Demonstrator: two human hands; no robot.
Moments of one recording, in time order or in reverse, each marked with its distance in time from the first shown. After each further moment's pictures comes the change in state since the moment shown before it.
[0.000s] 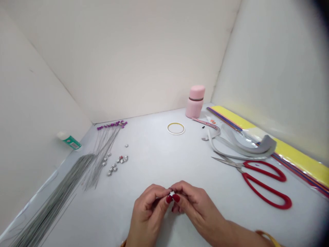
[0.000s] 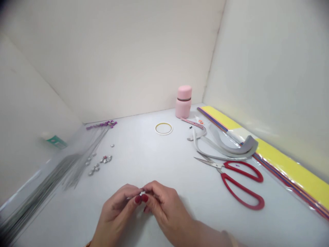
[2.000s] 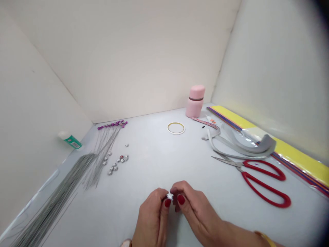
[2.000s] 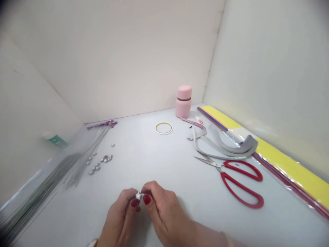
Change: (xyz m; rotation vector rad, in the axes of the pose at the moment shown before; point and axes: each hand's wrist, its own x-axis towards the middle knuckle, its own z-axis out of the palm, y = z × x) left_hand -0.011 0.005 0.007 0.318 -0.004 0.070; right_hand -0.006 -0.009 0.004 -0.330 -0.002 -0.136
